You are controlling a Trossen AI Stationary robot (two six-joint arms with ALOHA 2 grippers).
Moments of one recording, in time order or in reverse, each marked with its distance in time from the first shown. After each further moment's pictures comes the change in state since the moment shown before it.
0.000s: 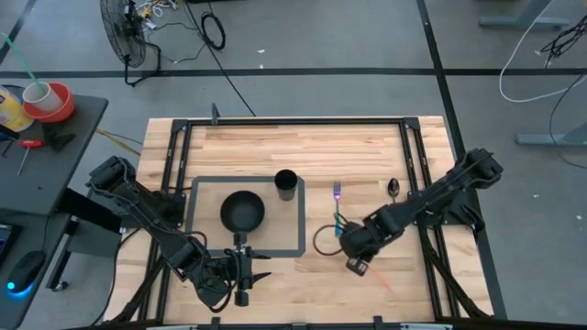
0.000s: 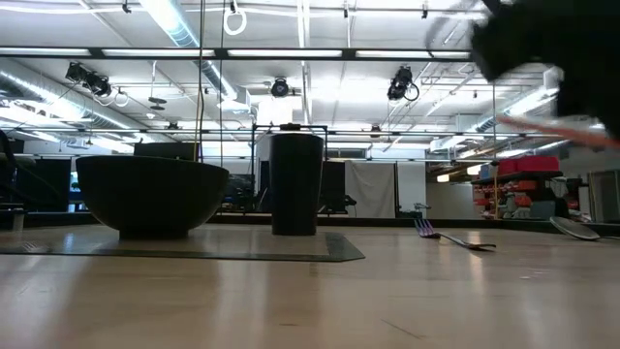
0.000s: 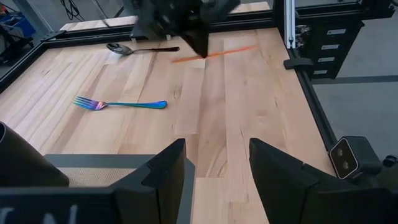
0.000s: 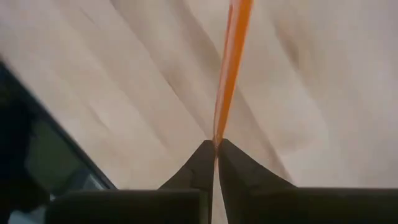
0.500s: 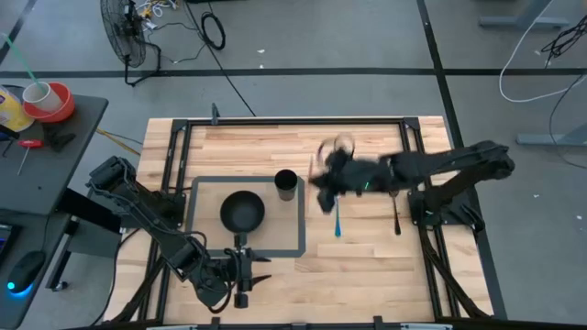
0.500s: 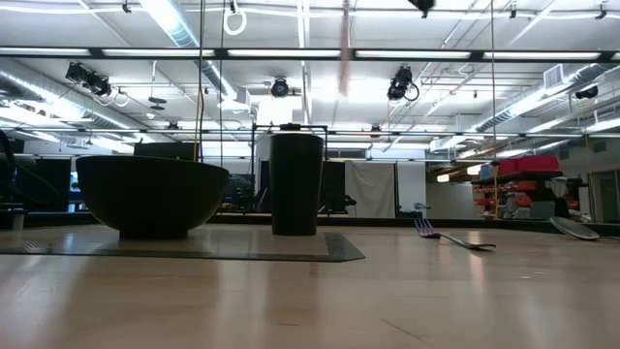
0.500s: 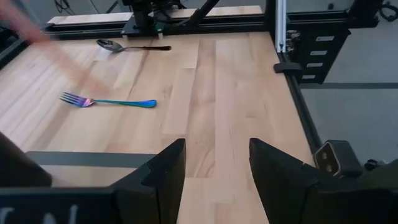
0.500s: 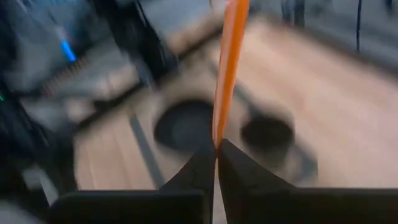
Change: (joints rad) left arm -0.003 0.000 0.000 0.021 0.032 -0.034; right arm -0.283 -0.152 0.376 0.229 0.565 -0.432
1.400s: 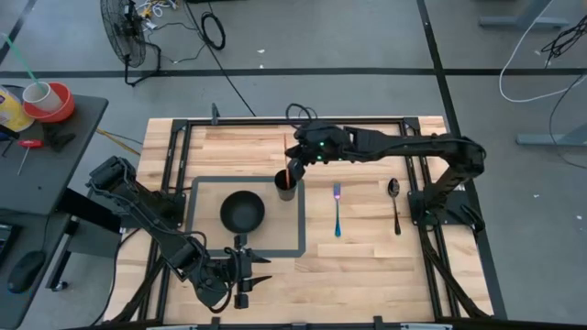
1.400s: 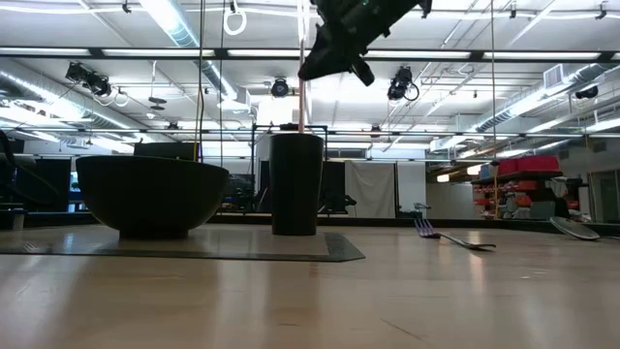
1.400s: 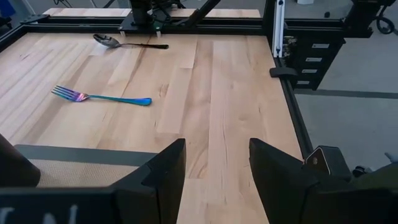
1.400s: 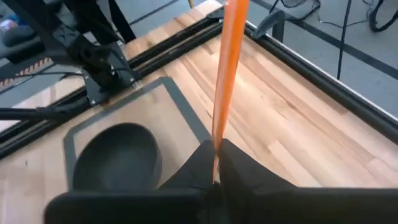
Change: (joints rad) left arm 0.000 0.000 0.000 0.008 0.006 -0.047; right arm -0.339 0.242 0.000 0.227 -0.263 -0.271
